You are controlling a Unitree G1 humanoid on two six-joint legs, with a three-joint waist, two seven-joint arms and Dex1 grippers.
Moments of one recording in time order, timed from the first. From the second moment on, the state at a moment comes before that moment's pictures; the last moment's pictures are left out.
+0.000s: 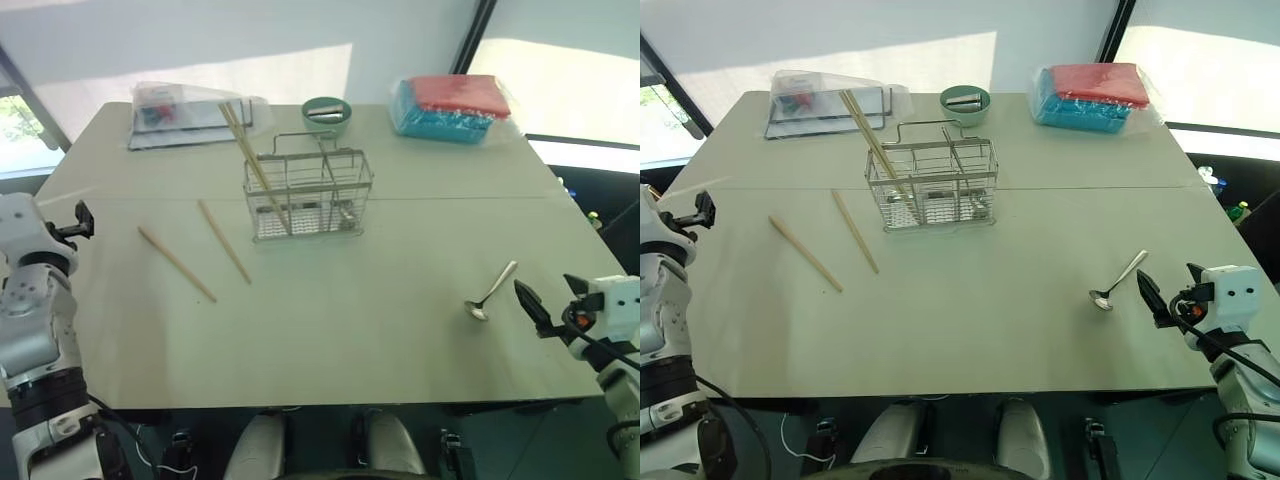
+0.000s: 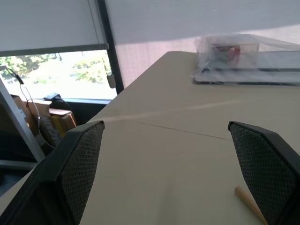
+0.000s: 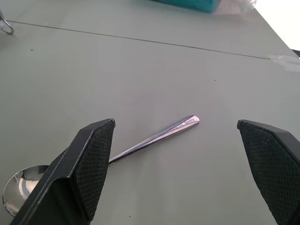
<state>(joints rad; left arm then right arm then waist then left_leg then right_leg) -0.30 0.53 0.56 0.06 -0.24 0.38 -0.05 0.24 -0.53 -0.56 -0.24 0.40 0.32 0.50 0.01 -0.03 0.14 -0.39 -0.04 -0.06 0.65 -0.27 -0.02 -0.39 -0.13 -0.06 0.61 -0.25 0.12</state>
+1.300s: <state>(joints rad) -0.60 0.78 0.18 -0.12 -0.51 0.61 -0.77 -0.24 -1.06 -0.24 -0.09 0.29 0.09 1.03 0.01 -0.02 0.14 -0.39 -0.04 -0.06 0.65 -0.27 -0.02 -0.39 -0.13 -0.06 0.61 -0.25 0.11</state>
